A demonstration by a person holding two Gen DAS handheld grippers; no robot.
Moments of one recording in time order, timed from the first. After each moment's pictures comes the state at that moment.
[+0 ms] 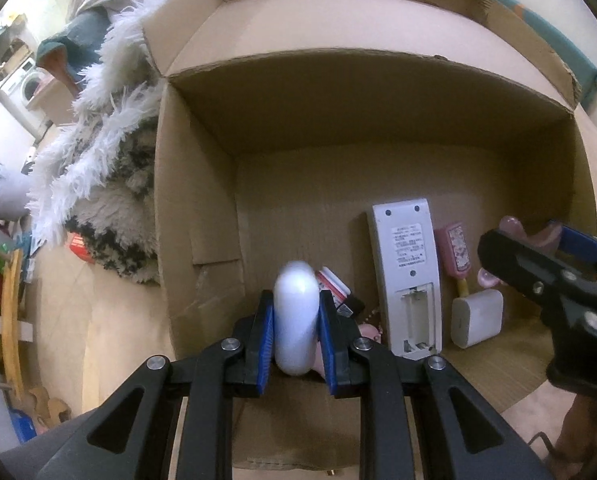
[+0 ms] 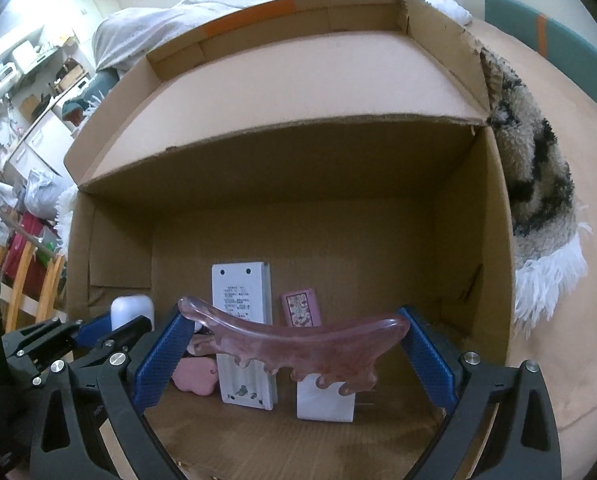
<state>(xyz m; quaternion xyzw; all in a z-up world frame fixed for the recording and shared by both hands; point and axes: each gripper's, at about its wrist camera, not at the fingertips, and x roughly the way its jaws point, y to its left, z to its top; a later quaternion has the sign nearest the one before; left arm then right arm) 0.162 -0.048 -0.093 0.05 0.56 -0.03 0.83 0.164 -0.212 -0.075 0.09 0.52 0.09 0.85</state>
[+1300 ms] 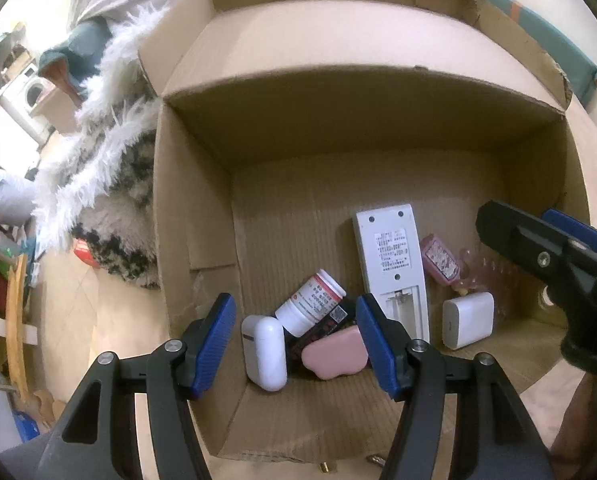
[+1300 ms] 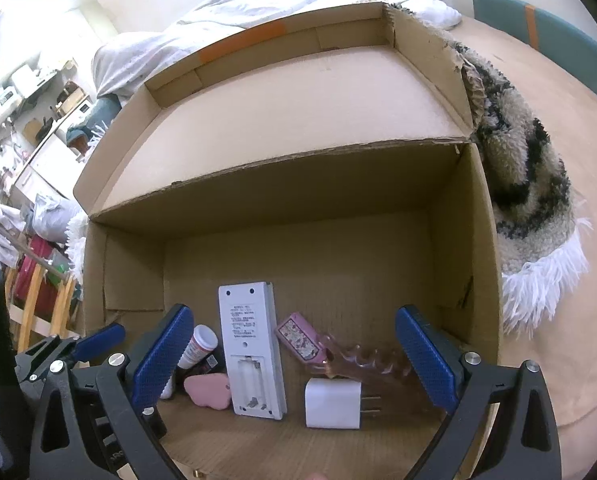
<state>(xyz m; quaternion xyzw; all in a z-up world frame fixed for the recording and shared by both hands) 0.156 -0.067 -0.077 0.06 0.56 -0.02 0.83 0.166 -0.220 -0.064 0.12 0.49 0.09 0.86</state>
